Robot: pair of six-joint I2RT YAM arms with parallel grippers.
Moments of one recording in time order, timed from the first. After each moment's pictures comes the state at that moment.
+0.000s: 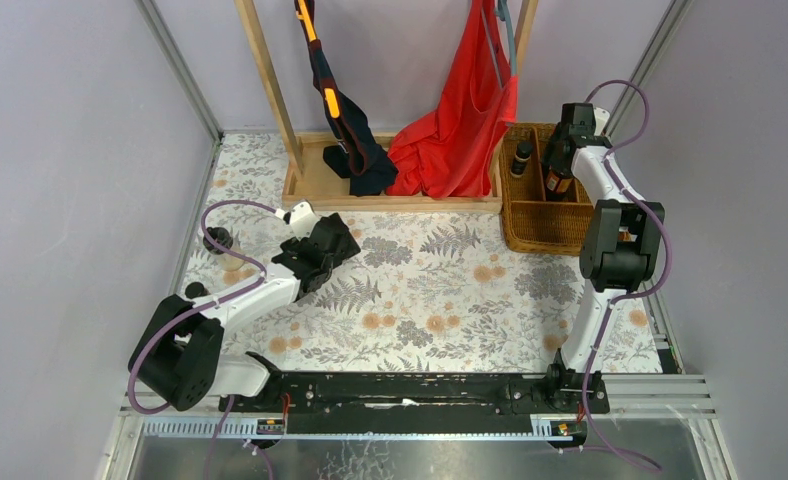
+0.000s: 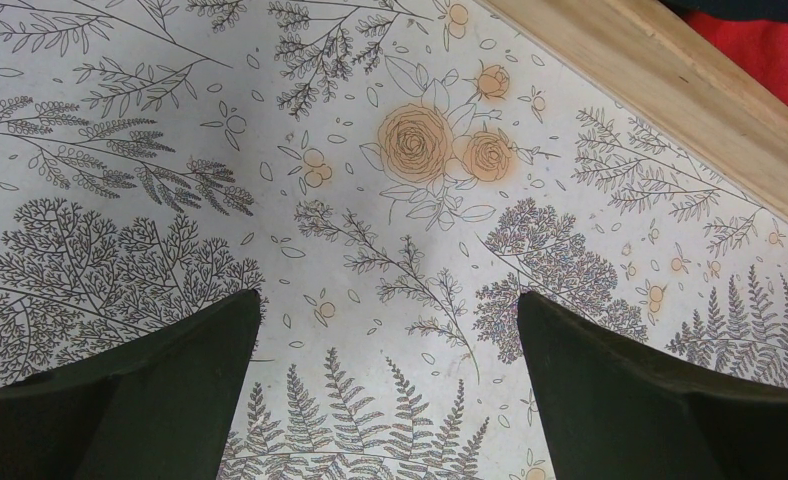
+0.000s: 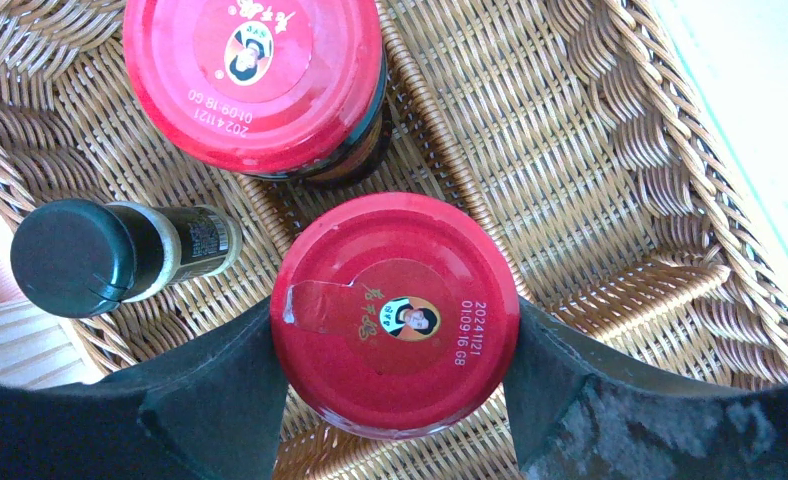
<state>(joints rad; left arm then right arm) -0.53 1.33 0.67 -0.18 -0.51 -0.91 -0.06 2.03 1.69 -0.49 0.33 0.37</state>
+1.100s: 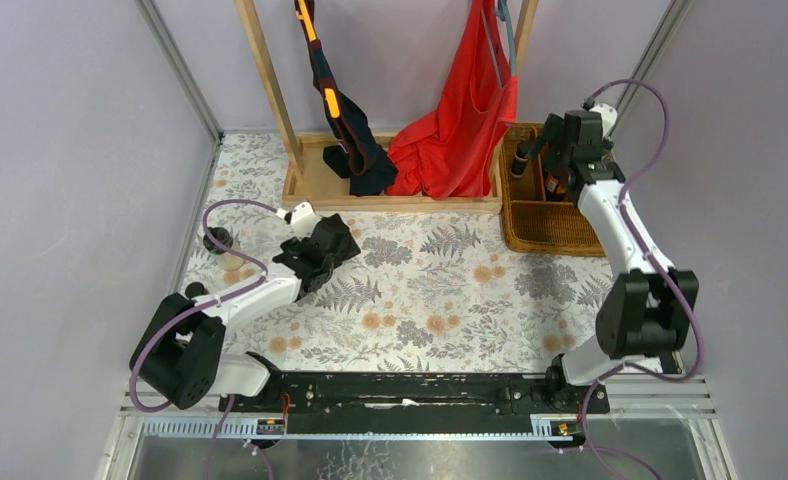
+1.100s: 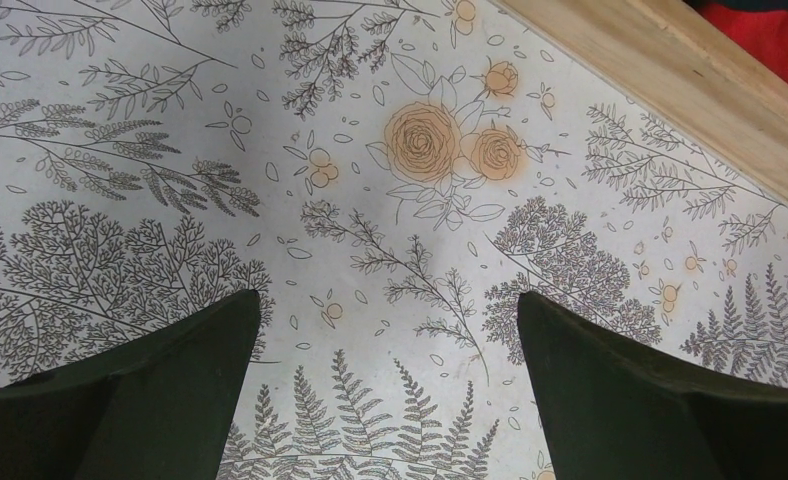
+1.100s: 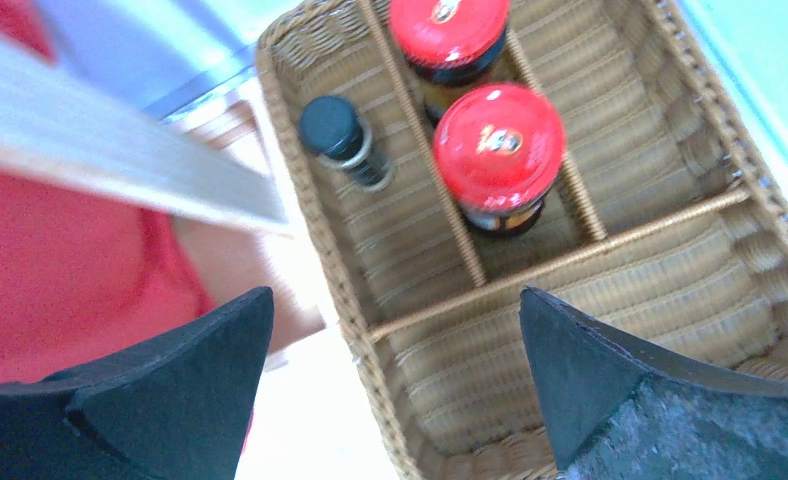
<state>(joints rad) -0.53 1.34 0.67 -0.18 -0.51 -0.90 0.03 1.61 1.41 -0.39 0.29 0.43</state>
